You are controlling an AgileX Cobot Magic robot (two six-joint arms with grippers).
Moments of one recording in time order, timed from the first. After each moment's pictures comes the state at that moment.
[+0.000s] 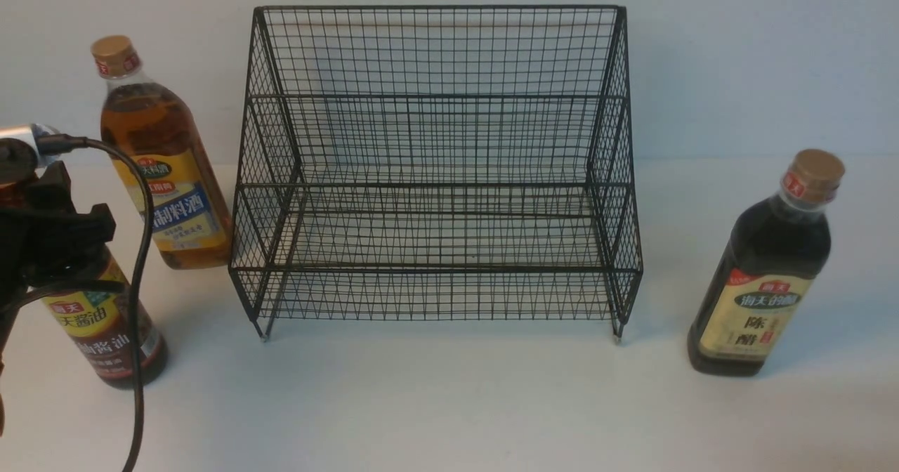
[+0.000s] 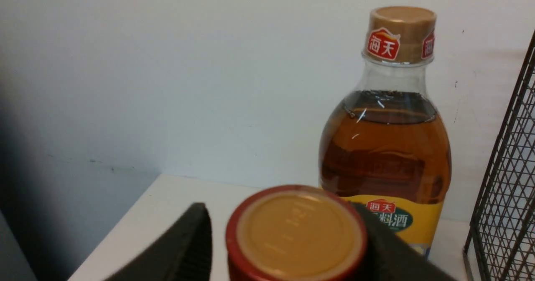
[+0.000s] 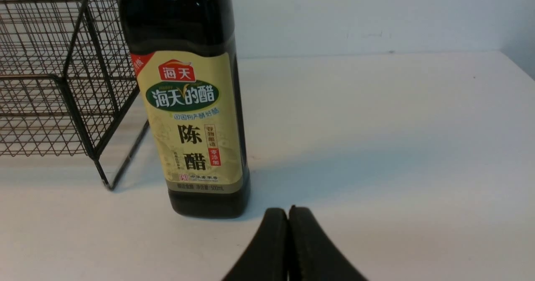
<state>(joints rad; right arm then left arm) 0.01 -0.01 0.02 -0.03 0.40 0.08 -0.01 1.29 -0.43 -0.46 -0.71 0.29</state>
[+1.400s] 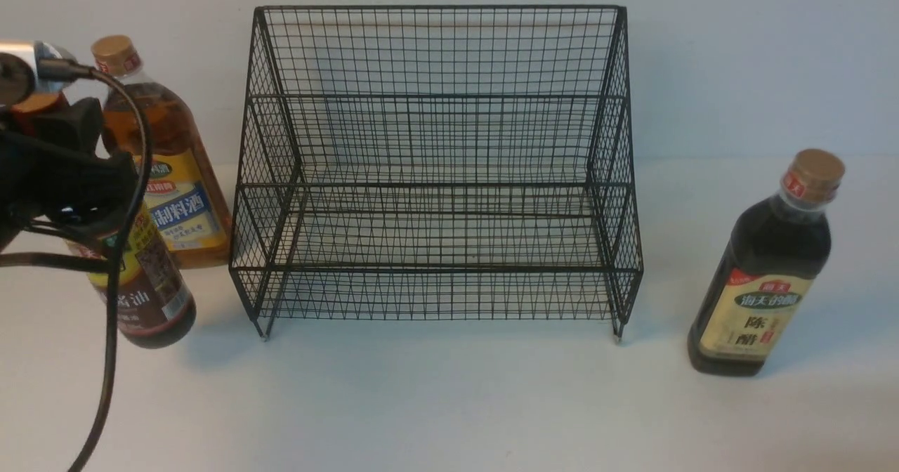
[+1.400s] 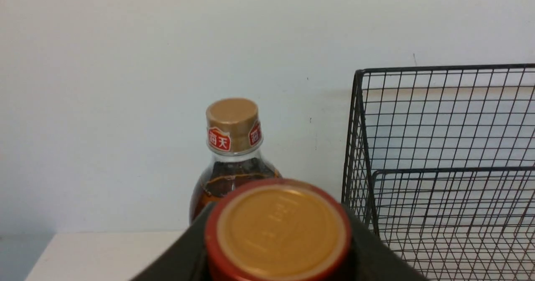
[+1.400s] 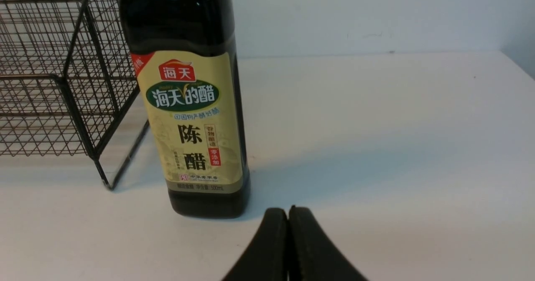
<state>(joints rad) 0.01 -0.01 0.02 -0.03 0.40 0.08 -0.01 1.10 -0.64 -0.06 -0.26 0.04</state>
